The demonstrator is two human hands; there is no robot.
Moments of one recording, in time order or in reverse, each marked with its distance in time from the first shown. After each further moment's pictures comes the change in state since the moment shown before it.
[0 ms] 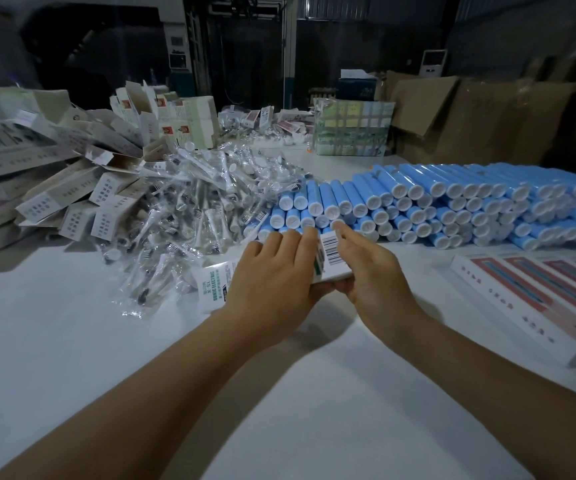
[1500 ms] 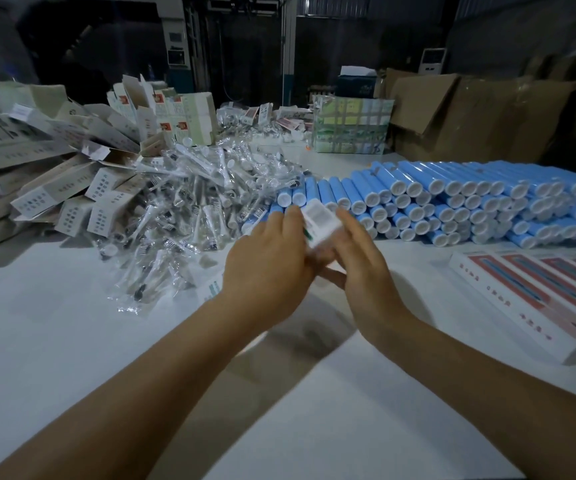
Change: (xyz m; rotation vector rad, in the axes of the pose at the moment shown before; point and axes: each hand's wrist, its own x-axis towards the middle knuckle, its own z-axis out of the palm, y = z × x) left_hand 0.013 -0.003 -0.001 -0.285 0.023 -0.192; right_hand -0.006 0.004 0.010 -0.132 -0.021 -0.138
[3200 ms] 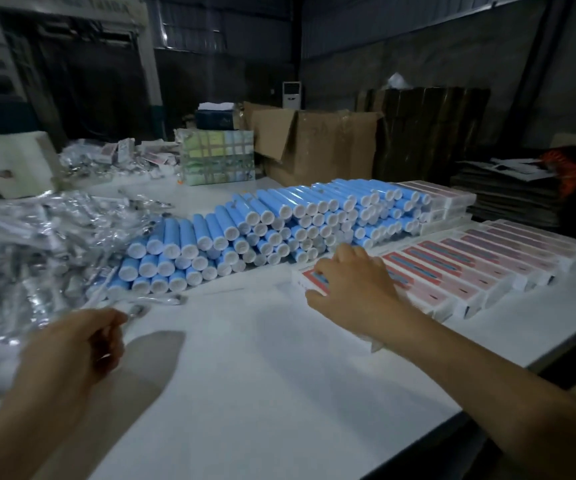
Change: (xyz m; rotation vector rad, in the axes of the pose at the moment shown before) left_hand 0.009 -0.050 0.049 -1.424 -0.122 -0.760; right_hand -0.012 -0.033 -0.163 -1.599 0.107 0.171
